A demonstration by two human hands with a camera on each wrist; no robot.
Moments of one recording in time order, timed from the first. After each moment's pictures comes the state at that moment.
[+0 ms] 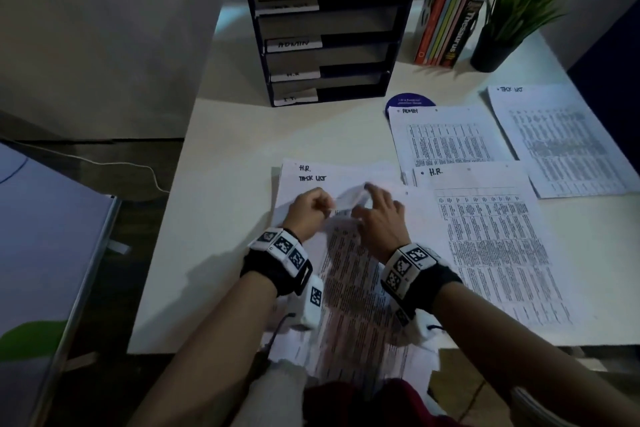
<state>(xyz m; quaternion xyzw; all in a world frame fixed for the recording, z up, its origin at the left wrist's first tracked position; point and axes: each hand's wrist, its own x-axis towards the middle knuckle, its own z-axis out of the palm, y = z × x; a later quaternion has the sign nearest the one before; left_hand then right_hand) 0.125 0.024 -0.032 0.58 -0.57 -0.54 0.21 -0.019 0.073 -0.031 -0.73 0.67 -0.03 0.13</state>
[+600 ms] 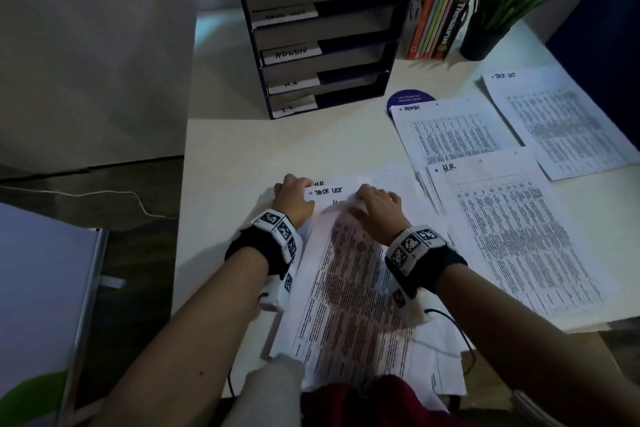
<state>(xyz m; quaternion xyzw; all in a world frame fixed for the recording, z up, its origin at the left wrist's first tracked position) 0.172 -0.051 -0.041 0.59 -0.72 -0.36 0.00 0.016 0.025 -0.032 -0.63 0.73 -0.06 0.25</state>
